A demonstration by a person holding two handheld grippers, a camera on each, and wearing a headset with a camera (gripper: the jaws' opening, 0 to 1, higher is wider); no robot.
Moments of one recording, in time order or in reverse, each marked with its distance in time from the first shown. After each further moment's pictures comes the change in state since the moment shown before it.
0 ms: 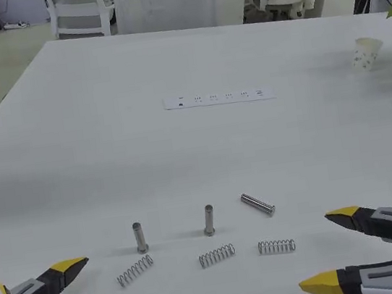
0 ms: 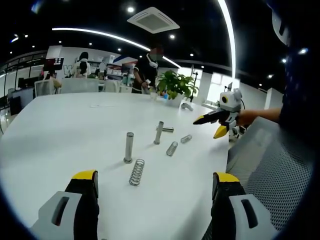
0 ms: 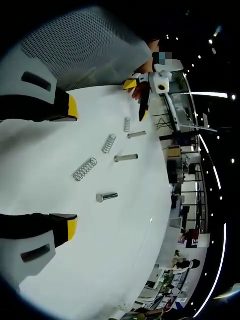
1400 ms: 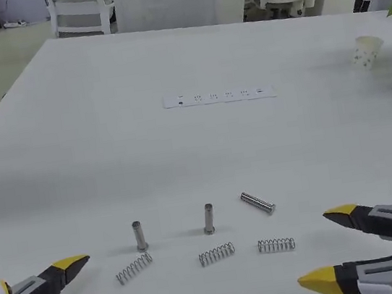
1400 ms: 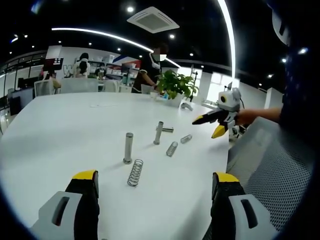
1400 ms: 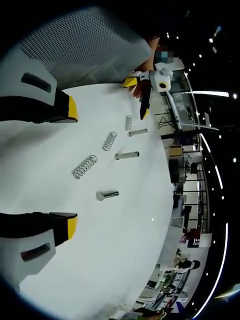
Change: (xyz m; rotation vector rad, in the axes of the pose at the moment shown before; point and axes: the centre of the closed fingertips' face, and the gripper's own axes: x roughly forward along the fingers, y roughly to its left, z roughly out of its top) left arm 0.002 -0.001 0.000 0.001 0.001 -0.004; right arm 0.005 -0.005 0.001 0.002 0.015 -0.009
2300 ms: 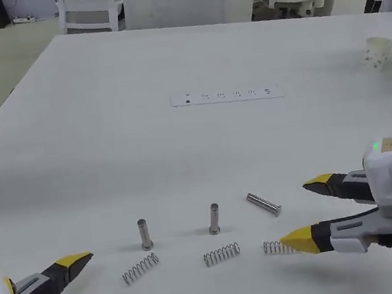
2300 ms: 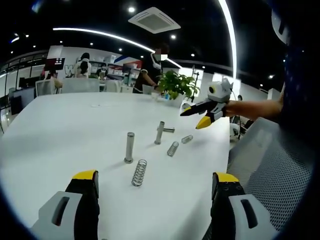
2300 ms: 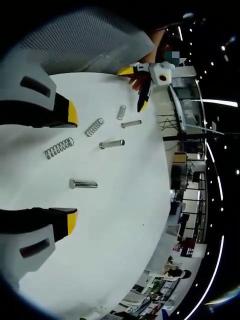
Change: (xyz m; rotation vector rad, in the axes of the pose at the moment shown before) left arm -0.002 0.001 -0.001 -0.004 -0.003 0.011; right arm 0.032 -0.025 0.042 -0.108 0.029 0.019
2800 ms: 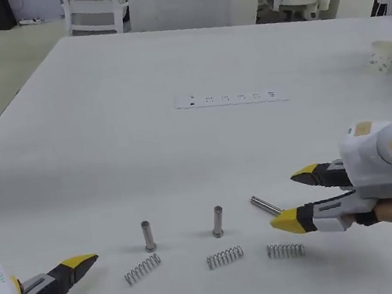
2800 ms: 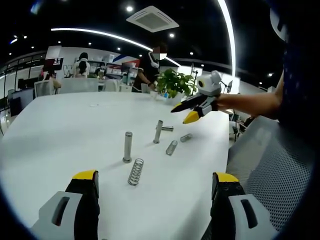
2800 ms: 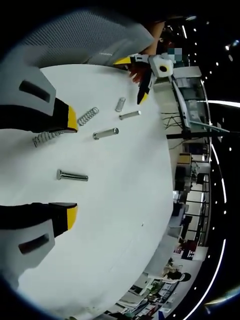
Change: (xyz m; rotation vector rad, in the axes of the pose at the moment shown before) left arm 0.000 -0.002 0.000 0.013 0.012 -0.004; right arm 0.023 -0.015 0.013 -0.023 0.048 -0.002
